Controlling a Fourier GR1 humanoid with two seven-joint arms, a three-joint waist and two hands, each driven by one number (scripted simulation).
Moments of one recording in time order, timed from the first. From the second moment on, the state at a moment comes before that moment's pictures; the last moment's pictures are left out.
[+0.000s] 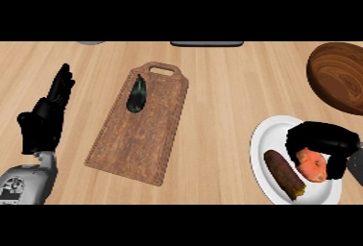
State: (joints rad) left arm -0.21 0.30 -0.02 -1.59 -0.08 0.18 0.16; right arm -0.44 -0.77 0.57 -0.98 0.62 0.20 -1.00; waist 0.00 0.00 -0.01
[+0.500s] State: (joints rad) left arm -0.20 0.30 0.00 -1.57 -0.09 0.19 0.16; right arm -0.46 -0.43 0.38 -1.03 0.48 0.15 -0.29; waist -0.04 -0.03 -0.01
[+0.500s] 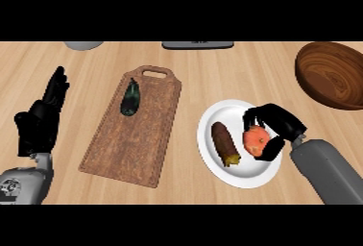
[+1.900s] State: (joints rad) left arm -0.21 0.28 0.01 -1.60 -0.11 0.16 0.17; right arm -0.54 -0.36 -0.10 -1.47 0.59 -0.26 0.51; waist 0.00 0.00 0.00
